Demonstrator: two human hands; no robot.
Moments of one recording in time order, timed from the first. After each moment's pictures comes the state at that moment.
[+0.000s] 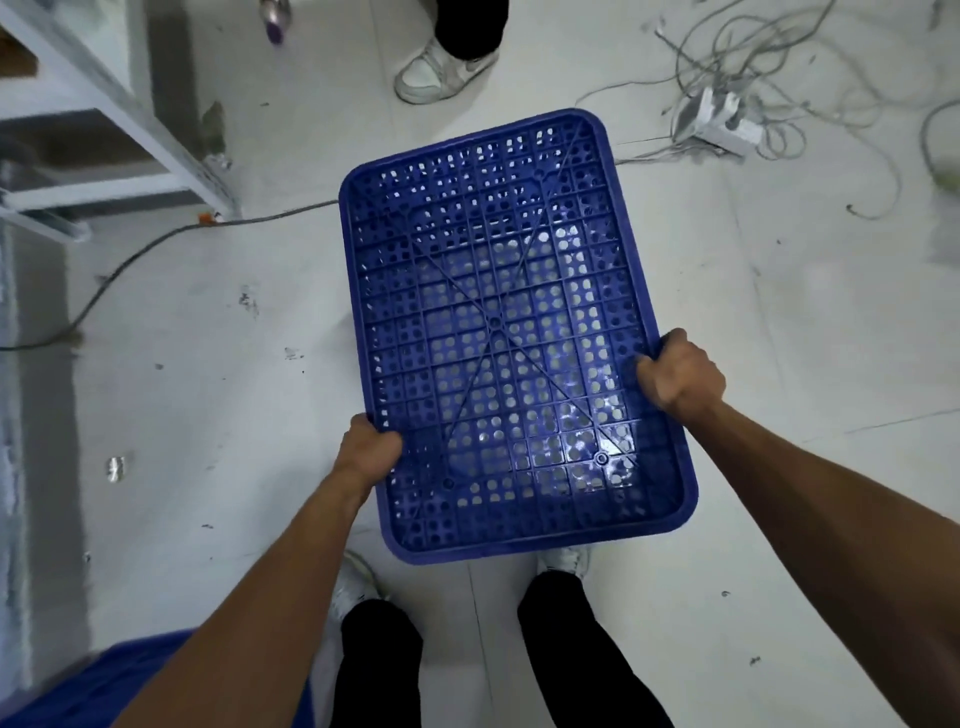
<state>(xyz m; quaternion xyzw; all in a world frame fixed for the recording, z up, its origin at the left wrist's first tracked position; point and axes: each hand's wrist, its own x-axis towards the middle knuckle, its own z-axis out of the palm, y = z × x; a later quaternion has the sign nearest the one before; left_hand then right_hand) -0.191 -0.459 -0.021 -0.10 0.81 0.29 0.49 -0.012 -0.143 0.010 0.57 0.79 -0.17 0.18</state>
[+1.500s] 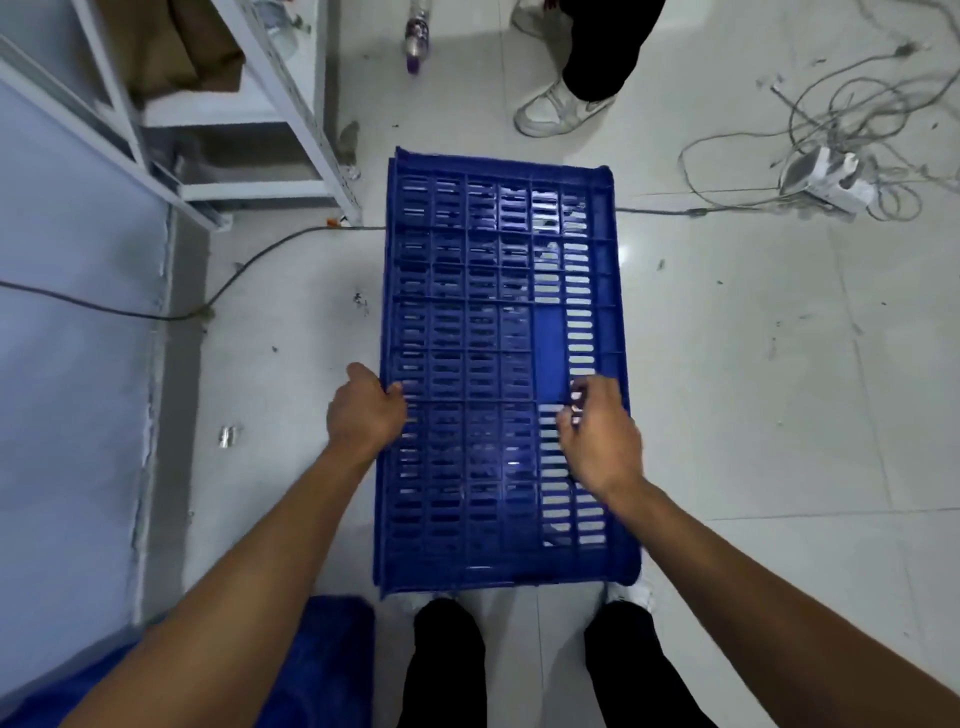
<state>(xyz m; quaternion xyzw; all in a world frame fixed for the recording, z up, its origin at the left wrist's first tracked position) -0.302 -0.557 0.055 0.00 0.94 0.18 0.30 -0.130 -0.364 0.049 0.39 0.86 -0.33 0.05</state>
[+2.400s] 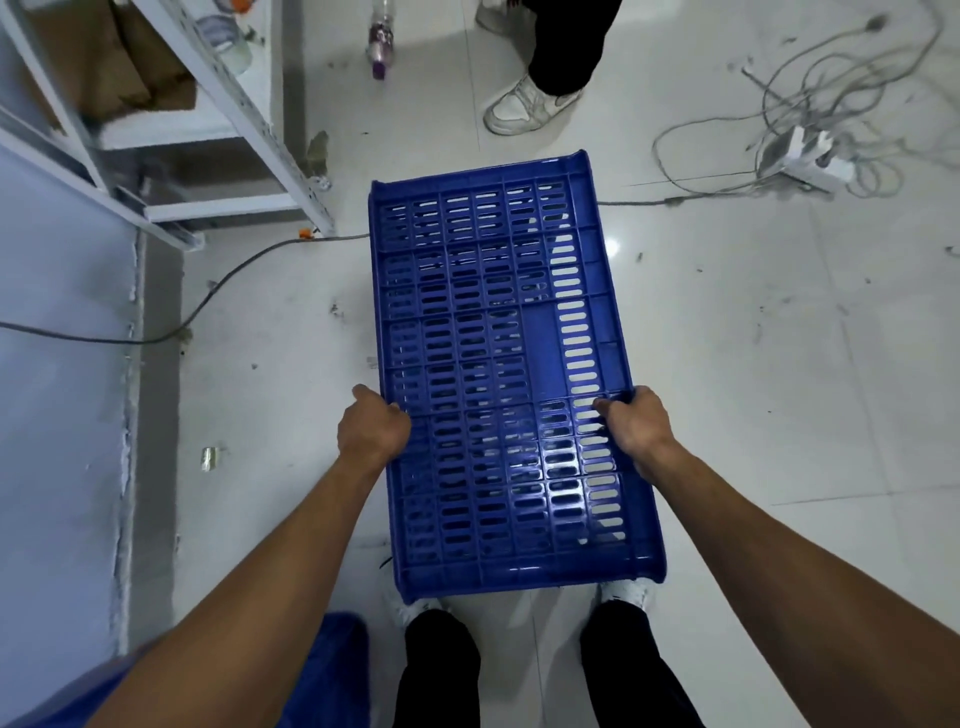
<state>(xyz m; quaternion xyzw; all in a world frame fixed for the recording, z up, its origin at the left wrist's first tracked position) -0.282 -0.516 0.017 -0.04 0.92 0.16 0.36 -0.102 -0.276 0.001 0.60 0.62 -0.49 0.10</state>
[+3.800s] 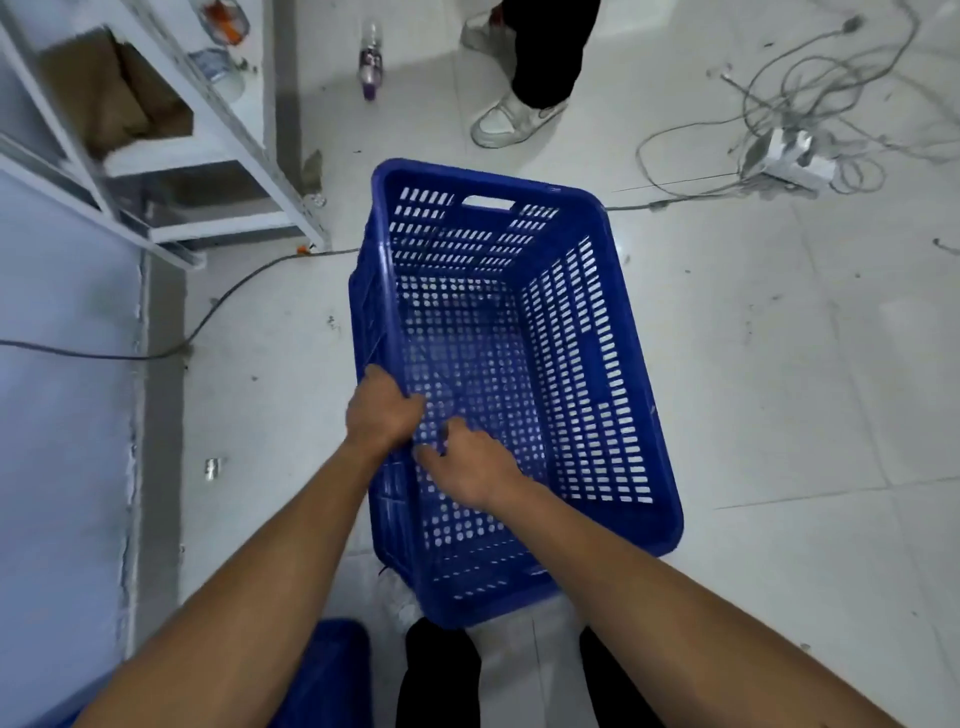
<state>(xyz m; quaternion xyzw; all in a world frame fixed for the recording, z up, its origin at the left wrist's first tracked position) -0.274 -0.485 0.041 0.05 0.93 0.18 0.31 -0.156 -0.410 0.055 0.28 0.79 -0.46 0.29</state>
